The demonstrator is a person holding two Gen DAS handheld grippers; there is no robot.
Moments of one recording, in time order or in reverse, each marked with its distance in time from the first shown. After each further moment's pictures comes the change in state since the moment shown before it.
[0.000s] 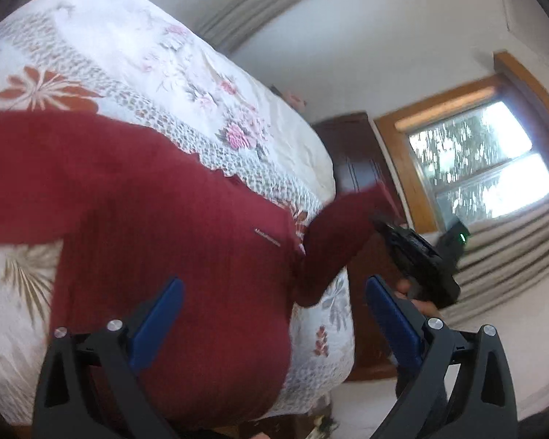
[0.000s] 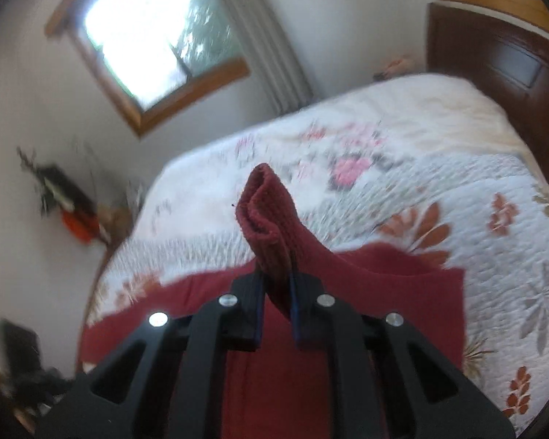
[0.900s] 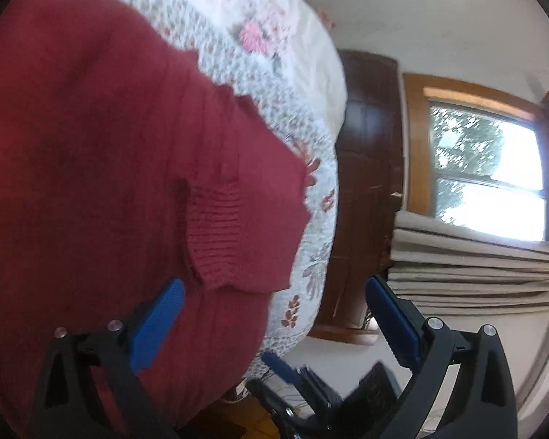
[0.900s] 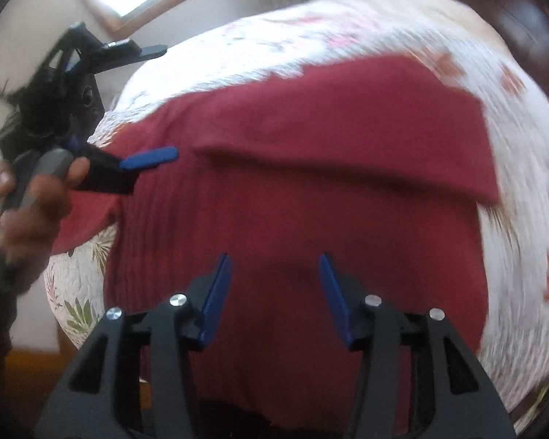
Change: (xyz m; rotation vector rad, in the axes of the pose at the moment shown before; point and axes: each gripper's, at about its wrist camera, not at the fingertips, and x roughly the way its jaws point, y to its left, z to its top) left arm 0.191 0.074 0.055 -0.266 0.395 -0.116; right arm 0.019 0.020 -0.189 0.014 0.322 -0.123
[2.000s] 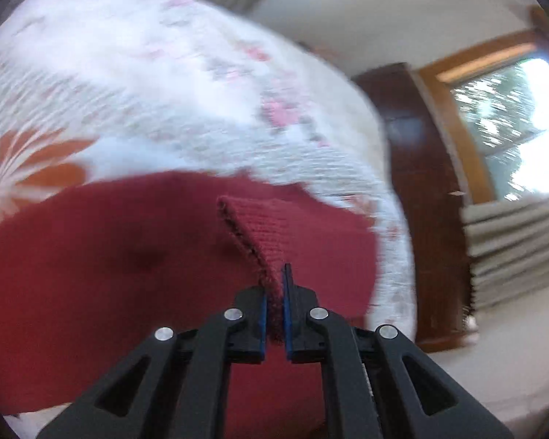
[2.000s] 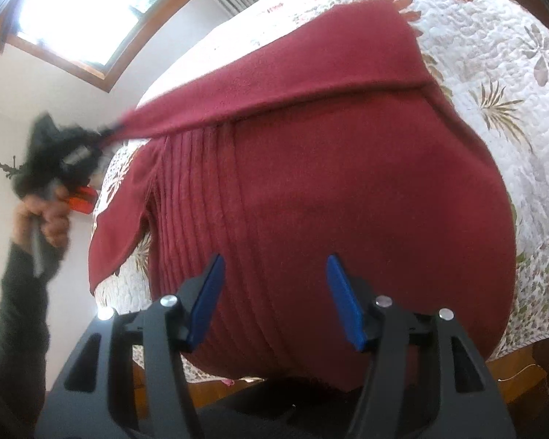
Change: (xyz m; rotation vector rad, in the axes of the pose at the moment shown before) left arm -0.125 -0.012 0.015 0.251 -0.220 0.358; right arm -0.020 -0.010 -0.031 0.235 0.026 0.173
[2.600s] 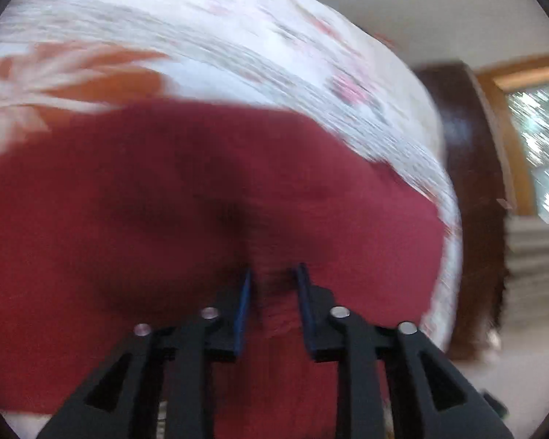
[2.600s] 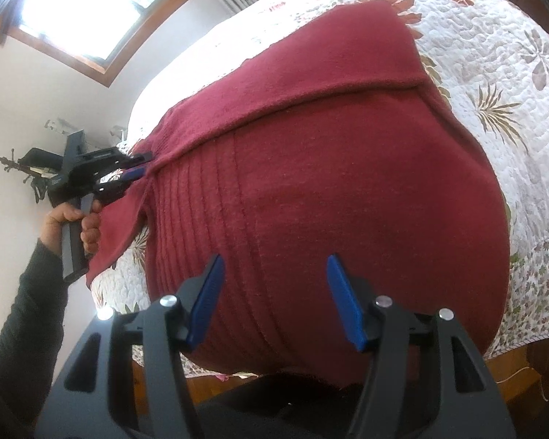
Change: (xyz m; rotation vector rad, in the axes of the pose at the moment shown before) left arm 0.032 0.052 -0.020 -0.115 0.013 0.216; right arm -0.001 0.002 -0.005 -0.023 0.000 -0.014
